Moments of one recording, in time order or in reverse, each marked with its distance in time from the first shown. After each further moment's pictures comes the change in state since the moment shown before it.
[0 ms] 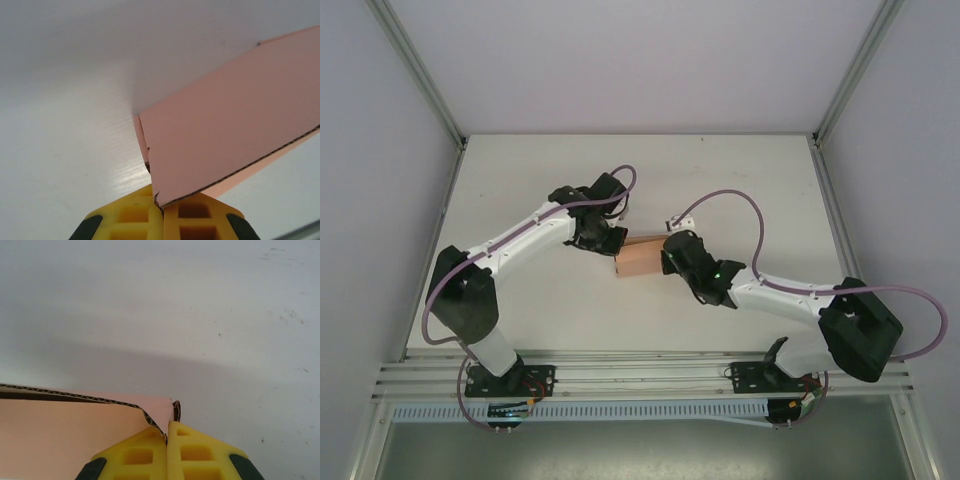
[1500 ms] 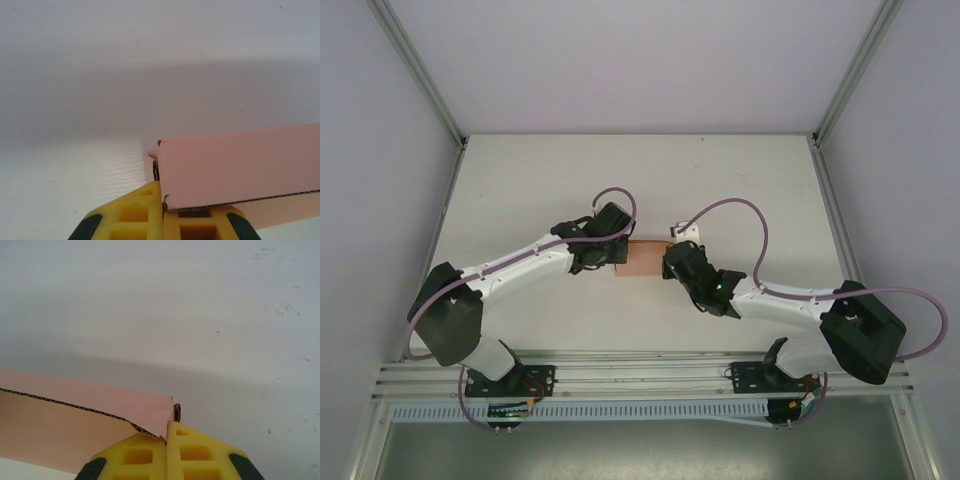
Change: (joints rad) left arm -0.130 -0.134 -0.317 0.394 -0.320 -0.286; right arm 0.035 -0.040 -0.089 0.108 0.056 0.078
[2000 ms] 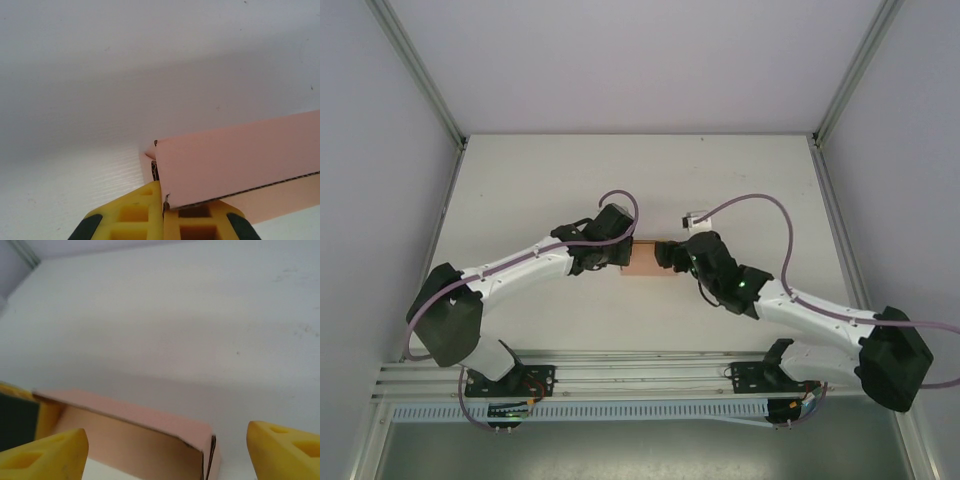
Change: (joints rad) left arm -0.006 -0.006 -0.011 0.069 0.051 0.095; right arm -0.084 -0.204 0.035 -0.093 -0.169 -0.025
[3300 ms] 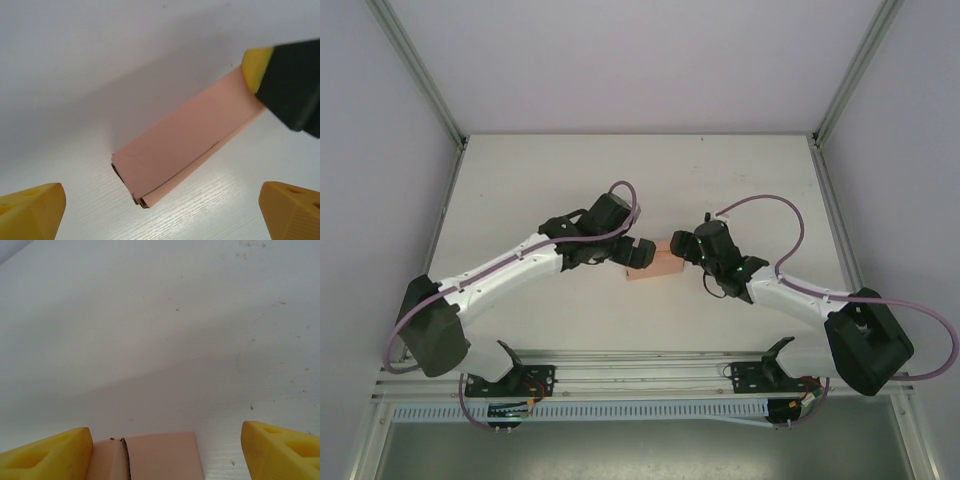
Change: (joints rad) left arm -0.013 -0.082 0.130 -0.131 0.123 0.143; right arm -0.192 0.163 -0.047 0.022 -0.140 0.304
